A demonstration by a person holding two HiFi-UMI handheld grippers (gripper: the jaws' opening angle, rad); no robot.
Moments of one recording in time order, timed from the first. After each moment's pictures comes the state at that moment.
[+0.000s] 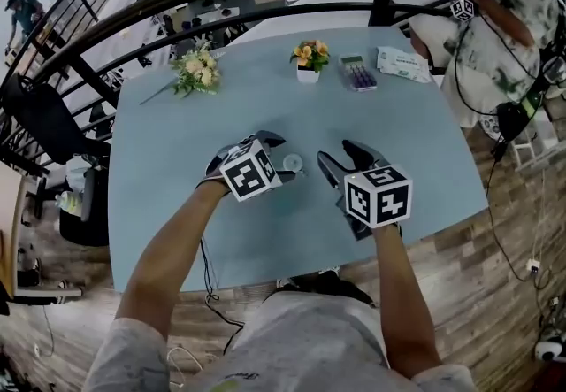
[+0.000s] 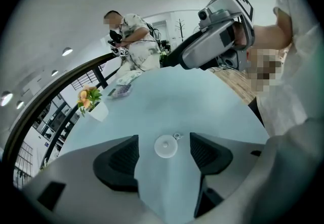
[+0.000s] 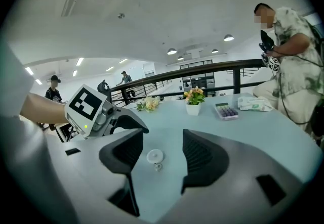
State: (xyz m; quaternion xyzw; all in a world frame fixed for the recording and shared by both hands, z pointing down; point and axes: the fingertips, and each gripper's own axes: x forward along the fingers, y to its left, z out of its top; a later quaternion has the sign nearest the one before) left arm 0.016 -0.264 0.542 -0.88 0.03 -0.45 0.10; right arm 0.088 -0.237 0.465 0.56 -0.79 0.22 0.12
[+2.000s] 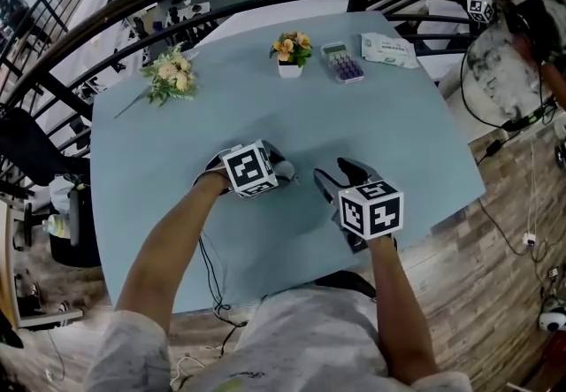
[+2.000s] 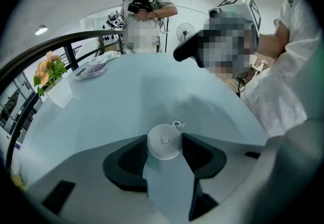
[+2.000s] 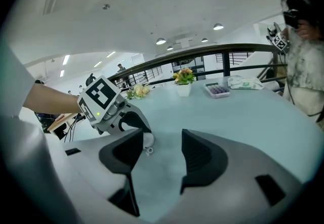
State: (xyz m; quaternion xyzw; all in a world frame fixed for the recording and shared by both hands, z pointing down) left arm 0.026 -0.260 0.616 -0.86 -0.12 -0.50 0.03; right arm 0.095 -0.225 0.527 0.59 -0.74 0.29 0.15
